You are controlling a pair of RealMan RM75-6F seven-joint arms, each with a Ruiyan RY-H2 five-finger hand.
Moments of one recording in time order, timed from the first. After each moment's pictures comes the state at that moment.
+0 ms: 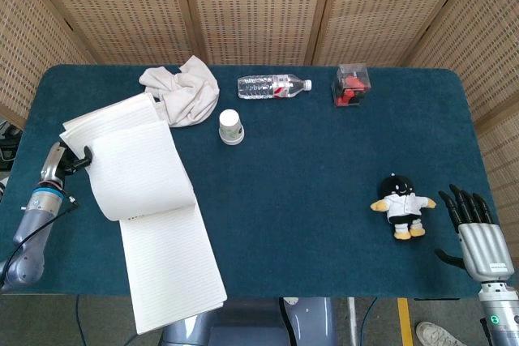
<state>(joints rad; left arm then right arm) -0.59 -1.29 -0.23 -1.28 0.83 0.75 -0.83 0.10 -1.14 0.05 -1.54 -1.51 1.44 -0.03</state>
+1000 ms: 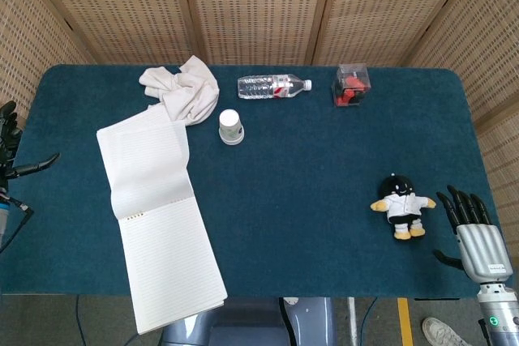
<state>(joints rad) -0.32 -1.16 -0.32 -1.40 1.20 1.14 -0.86 0.10 -1.13 0.04 -1.56 -1.52 1.45 -0.02</state>
